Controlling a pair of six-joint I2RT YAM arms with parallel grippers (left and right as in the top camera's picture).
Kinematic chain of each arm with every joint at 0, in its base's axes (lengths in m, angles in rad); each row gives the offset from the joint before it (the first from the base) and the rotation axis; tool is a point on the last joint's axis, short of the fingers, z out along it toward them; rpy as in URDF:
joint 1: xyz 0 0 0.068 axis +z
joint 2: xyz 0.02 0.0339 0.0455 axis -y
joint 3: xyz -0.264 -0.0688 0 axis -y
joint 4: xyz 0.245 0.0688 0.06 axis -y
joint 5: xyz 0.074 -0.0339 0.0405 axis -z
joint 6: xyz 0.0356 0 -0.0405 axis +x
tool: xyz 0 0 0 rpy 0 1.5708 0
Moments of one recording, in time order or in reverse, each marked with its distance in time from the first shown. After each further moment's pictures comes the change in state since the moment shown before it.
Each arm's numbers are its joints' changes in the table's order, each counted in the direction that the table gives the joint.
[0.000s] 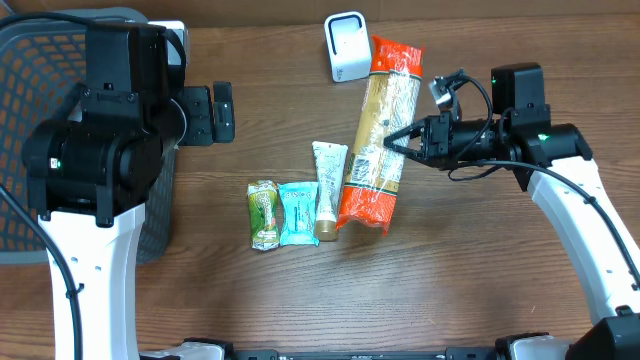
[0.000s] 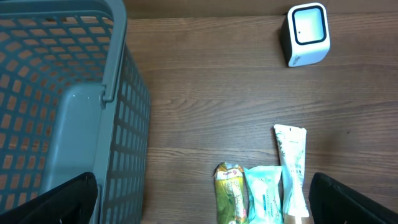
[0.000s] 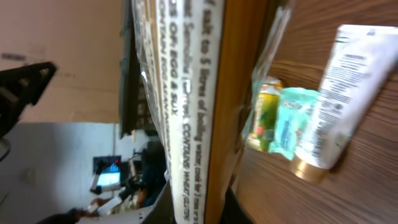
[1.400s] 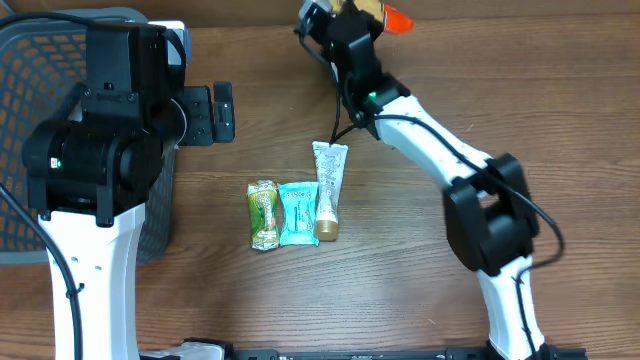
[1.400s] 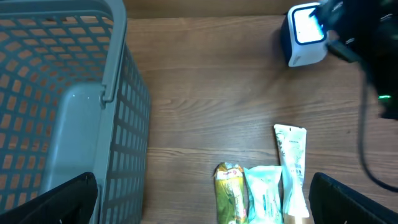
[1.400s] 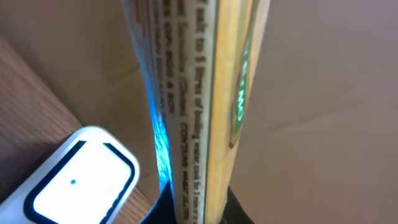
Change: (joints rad) left arm 0.000 -0.001 0.000 0.000 0.000 0.000; right arm 0.370 -0.788 0.599 0.879 1.556 -1.400
